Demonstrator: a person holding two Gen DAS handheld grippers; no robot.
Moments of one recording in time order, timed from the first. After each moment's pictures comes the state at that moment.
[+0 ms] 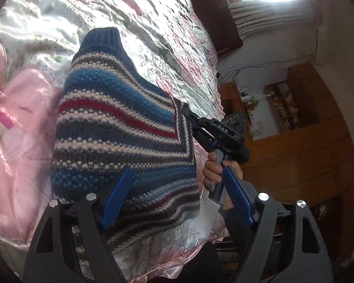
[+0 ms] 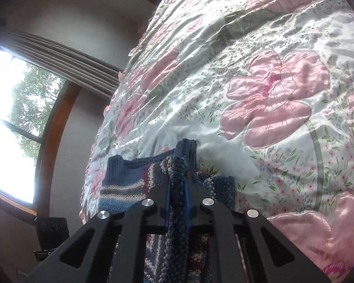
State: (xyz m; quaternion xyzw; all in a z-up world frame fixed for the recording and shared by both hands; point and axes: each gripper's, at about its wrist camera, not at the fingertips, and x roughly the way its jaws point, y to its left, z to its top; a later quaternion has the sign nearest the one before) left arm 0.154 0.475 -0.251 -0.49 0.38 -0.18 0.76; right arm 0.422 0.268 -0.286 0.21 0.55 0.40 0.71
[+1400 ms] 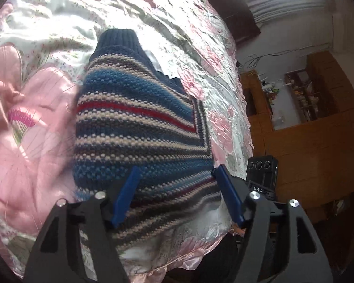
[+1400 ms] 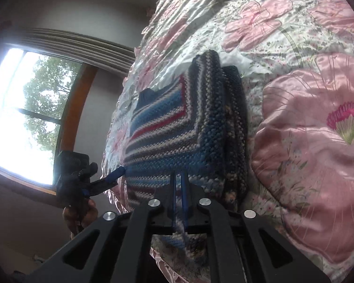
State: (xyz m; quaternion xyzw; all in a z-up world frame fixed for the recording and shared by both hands) left arm 0.149 0.486 -0.253 -0.44 0.44 -0.14 0.77; right arm 0.298 0.203 -0.277 0.22 0.57 0.46 0.64
